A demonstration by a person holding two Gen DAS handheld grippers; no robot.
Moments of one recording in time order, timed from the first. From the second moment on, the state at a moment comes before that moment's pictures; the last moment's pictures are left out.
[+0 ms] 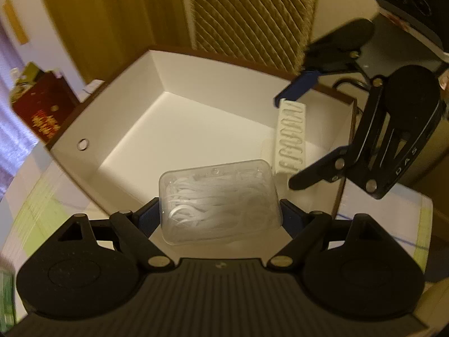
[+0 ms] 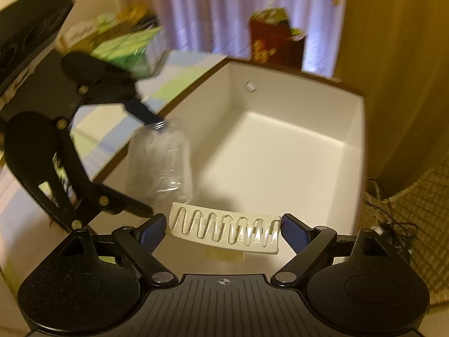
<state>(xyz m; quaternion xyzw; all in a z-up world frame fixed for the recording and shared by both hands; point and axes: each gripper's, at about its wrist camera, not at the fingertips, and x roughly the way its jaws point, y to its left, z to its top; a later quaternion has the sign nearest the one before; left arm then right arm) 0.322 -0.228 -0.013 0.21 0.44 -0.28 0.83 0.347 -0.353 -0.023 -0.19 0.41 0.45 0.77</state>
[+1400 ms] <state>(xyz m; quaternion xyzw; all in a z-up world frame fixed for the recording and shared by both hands) 0.351 -0.247 -0.042 0.28 0.48 -0.26 0.79 0.358 -0.341 -0.046 -0.27 0.44 0.48 0.71</state>
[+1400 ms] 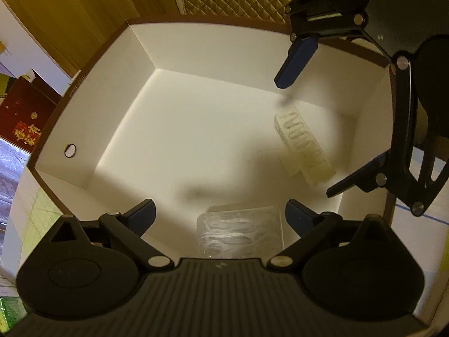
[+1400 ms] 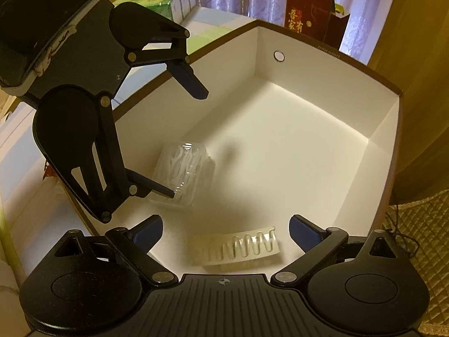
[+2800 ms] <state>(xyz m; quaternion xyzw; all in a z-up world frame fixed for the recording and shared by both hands) 0.219 -0.175 0.072 0.27 0.37 -0.27 0.85 0.212 -0.317 0.055 -0.26 0.35 0.45 0.78</state>
